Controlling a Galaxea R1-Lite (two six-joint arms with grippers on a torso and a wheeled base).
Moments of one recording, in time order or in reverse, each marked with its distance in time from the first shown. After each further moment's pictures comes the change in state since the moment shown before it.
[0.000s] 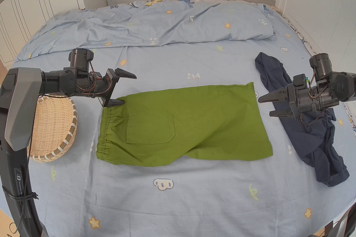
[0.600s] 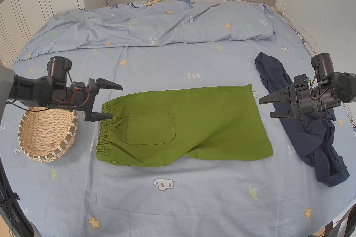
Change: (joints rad) left arm 0.074 -0.259 0.424 -0.064 -0.201 0.075; right arm 0.010 -0.031 0.028 0.000 0.000 -0.001
